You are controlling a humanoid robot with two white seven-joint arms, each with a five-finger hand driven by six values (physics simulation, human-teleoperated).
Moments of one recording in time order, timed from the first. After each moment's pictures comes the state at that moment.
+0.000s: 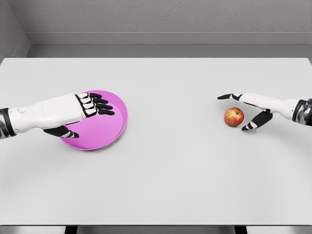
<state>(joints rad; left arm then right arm) -0.52 1.05 -0.73 -1.71 -0.30 -0.61 -0.19 -0.62 -0.74 0.65 -1.02 -0.02 -0.61 0.61</state>
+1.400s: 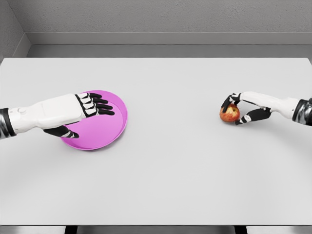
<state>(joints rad) -0.52 1.05 -0.73 -1.71 -0.30 -0.61 -0.19 -0.62 -0.75 0.68 -1.08 -0.12 -0.61 0.61</state>
